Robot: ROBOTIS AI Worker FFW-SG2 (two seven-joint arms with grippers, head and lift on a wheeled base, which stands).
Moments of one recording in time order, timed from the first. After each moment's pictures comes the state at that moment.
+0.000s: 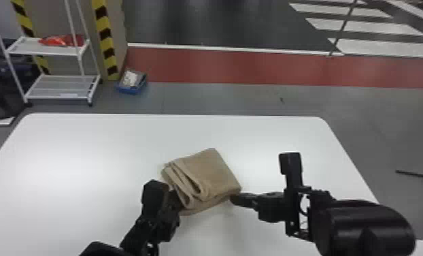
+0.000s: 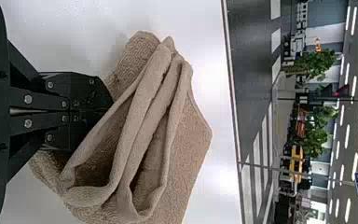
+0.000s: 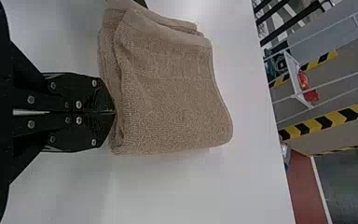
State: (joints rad) left arm 0.05 0.00 -0.32 -1.38 -0.03 0.25 -0.09; right arm 0.00 -0.08 -0.03 -1.73 -0.03 1.00 0.62
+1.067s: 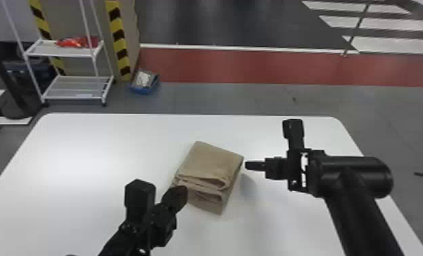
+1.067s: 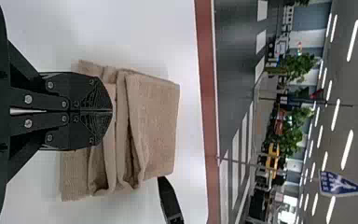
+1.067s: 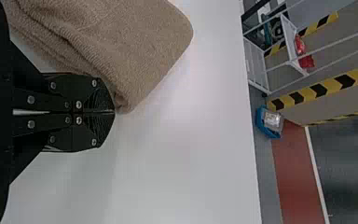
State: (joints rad) left arm 0.23 0.07 -0.26 -1.78 0.03 0.38 -0.17; right arm -0.38 -0.06 -0.06 -1.25 0.02 0.89 0.53
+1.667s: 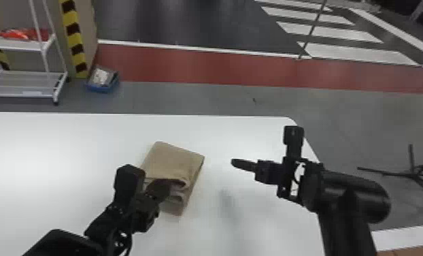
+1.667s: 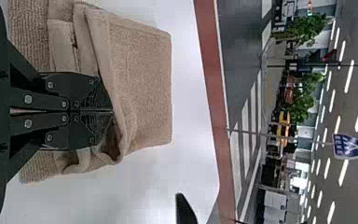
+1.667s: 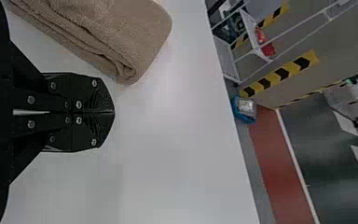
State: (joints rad) left arm 0.02 0.06 -0.37 -1.54 0.05 0.36 -0.18; right arm -0.18 -0.06 -0.26 -1.57 -0.05 0.93 0.61
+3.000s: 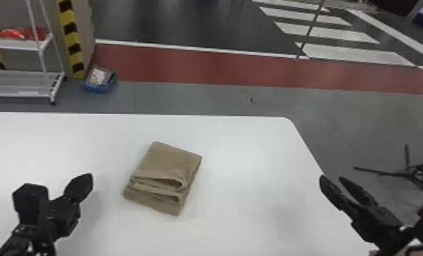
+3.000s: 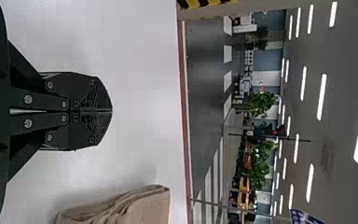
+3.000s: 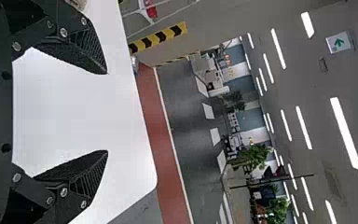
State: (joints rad) left arm 0.02 0.10 -0.05 -1.22 0.07 -0.13 -0.25; right arm 0.33 0.00 -0.70 -1.93 -0.32 0.40 0.73
